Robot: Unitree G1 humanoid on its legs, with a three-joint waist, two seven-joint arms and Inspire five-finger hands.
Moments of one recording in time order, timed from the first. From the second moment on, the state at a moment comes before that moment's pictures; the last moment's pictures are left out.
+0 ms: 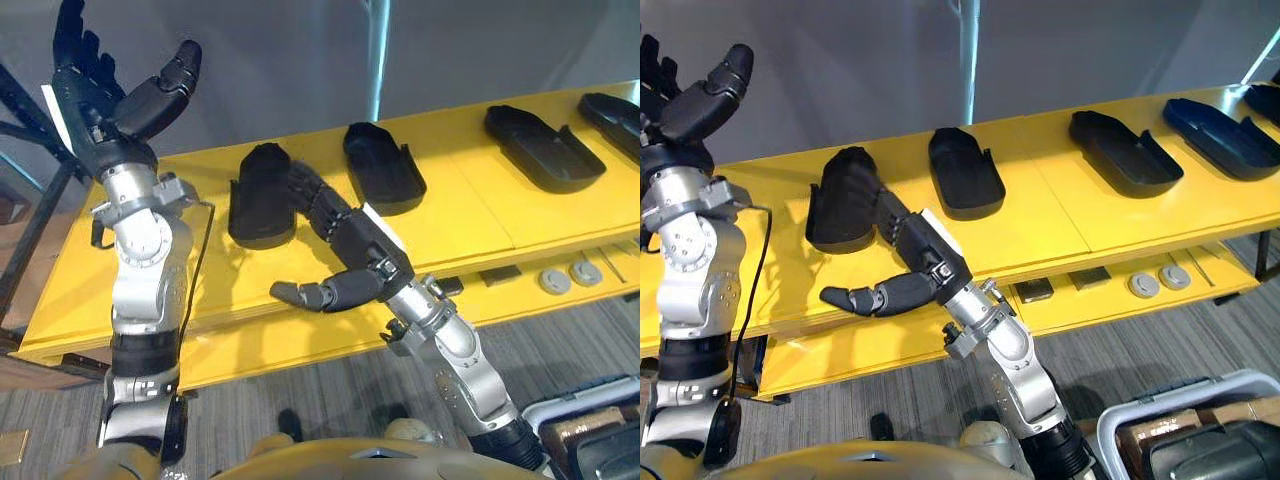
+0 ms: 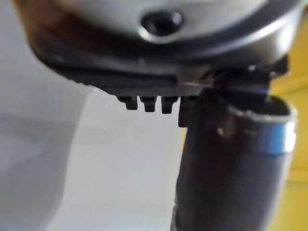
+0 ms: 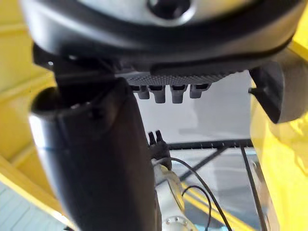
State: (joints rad) left arm -0.29 0.34 0.15 -0.36 -0.34 -0.03 0.45; right arm 0.01 -0.24 0.38 -0.31 0.35 -0.11 0.46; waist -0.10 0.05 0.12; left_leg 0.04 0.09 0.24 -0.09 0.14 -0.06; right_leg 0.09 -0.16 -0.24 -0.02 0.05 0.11
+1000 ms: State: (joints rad) left arm 0.27 0.18 0.20 -0.48 -0.40 -0.20 0.03; right arm -0.12 -0.30 0.32 -0.09 0.27 -0.12 0.43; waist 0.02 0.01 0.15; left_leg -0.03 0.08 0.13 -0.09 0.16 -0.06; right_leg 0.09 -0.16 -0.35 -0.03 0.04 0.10
